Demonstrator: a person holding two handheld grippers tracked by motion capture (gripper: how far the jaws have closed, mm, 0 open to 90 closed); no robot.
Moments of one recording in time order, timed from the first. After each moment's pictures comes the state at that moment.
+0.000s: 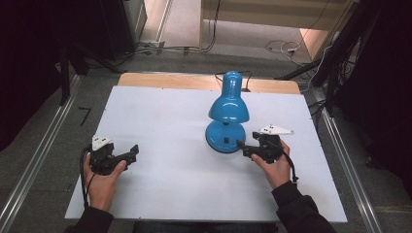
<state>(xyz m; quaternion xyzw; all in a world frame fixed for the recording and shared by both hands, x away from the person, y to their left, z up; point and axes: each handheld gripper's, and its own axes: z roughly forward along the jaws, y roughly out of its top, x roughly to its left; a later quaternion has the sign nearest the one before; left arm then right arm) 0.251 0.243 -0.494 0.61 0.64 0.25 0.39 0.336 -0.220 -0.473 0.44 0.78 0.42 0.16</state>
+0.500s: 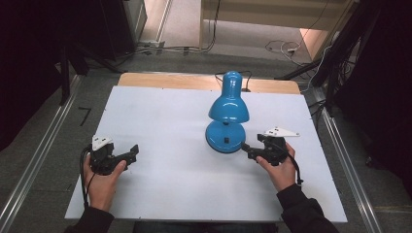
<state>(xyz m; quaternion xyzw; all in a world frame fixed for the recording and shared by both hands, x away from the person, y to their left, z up) 0.251 0.243 -0.494 0.61 0.64 0.25 0.39 0.331 -0.234 -0.474 0.44 0.78 0.41 0.17</state>
